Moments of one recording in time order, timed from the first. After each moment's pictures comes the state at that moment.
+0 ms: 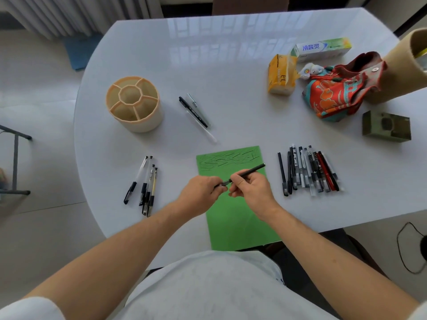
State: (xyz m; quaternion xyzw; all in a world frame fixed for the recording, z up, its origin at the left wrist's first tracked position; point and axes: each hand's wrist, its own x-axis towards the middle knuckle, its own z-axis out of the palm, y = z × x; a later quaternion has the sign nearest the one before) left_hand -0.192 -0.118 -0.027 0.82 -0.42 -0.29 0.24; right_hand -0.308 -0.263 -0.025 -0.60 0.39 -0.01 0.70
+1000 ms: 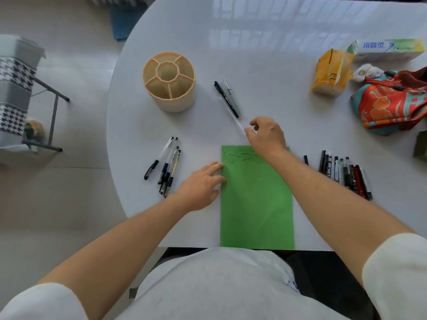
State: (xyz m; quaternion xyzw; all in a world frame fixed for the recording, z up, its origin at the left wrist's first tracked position) left_hand -0.185 -0.064 -0.072 0.84 -0.45 -0.26 0.14; right_hand -0.165 -0.321 -0.056 -0.92 0.26 0.06 0.27
